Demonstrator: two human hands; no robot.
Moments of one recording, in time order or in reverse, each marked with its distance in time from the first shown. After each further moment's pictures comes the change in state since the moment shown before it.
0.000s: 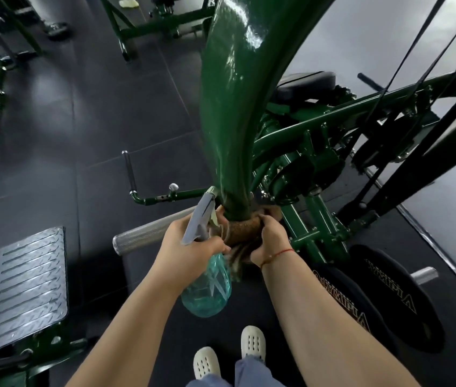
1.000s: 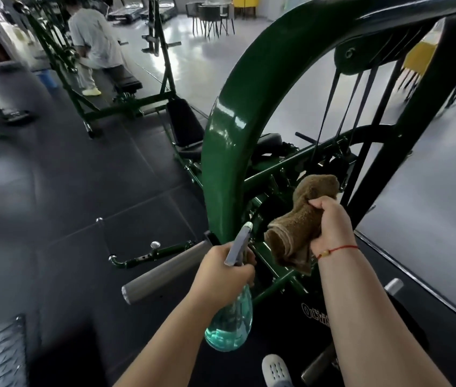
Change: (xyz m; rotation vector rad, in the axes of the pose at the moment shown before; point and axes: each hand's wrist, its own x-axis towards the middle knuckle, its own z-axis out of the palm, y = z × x) left_hand -0.011 0.013 0.009 0.110 -0.267 0.161; right_hand -0.132 -0.087 -0.061 0.248 0.028 -0.602
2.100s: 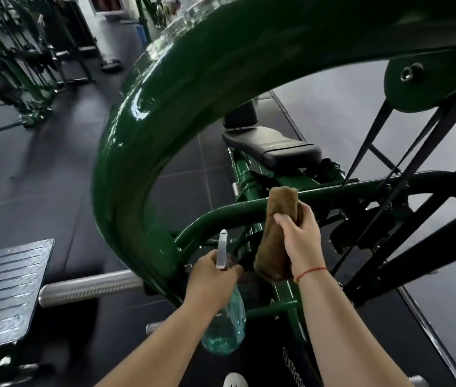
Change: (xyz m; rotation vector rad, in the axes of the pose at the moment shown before) left_hand 0.166 0.035 0.115 -0.142 0.515 -0.393; right_hand 0.194 -0.035 0.028 -0.635 -0.410 -0.202
